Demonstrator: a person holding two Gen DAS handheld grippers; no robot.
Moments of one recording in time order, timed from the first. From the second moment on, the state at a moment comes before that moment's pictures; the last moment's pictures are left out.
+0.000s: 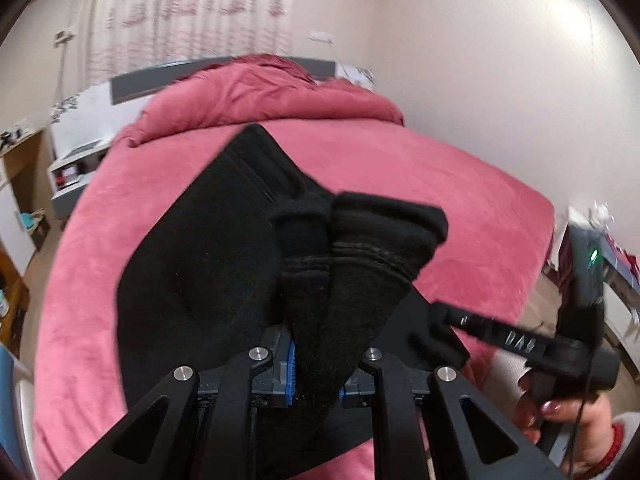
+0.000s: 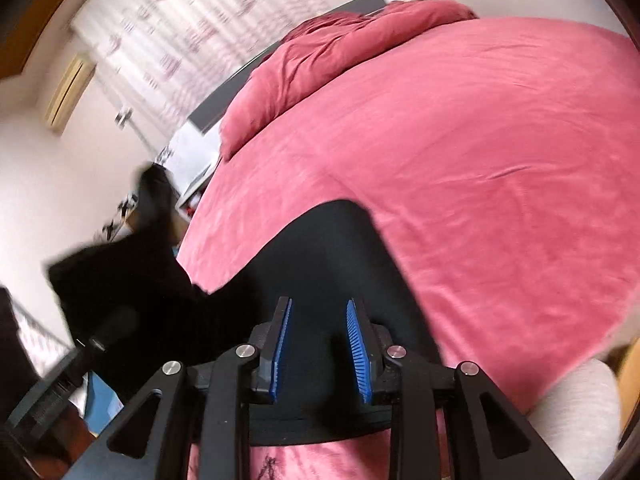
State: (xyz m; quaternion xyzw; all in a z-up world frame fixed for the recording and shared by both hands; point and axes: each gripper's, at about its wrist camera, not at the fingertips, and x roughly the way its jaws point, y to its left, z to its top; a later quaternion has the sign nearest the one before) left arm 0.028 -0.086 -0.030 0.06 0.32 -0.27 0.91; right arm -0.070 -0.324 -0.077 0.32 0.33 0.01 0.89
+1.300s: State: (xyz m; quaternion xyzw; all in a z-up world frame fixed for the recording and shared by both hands) left arm 0.000 -0.057 -0.067 0.10 0.33 -0.19 0.92; right arm -0.071 -0.309 -0.068 0.26 0.37 0.02 0.89
